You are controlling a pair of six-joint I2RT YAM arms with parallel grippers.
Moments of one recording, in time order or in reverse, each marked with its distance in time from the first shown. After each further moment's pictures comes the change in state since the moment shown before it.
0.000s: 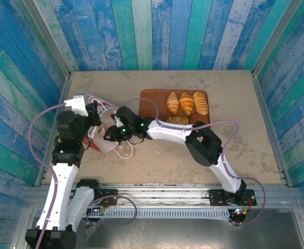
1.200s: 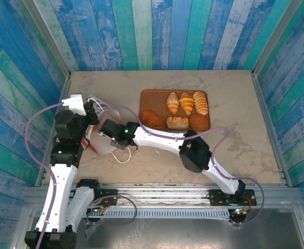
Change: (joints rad) left arm 0.000 -0.006 0.036 -0.038 -0.089 0.053; right arm 0.146 0.098 0.320 -0.600 0.728 -0.969
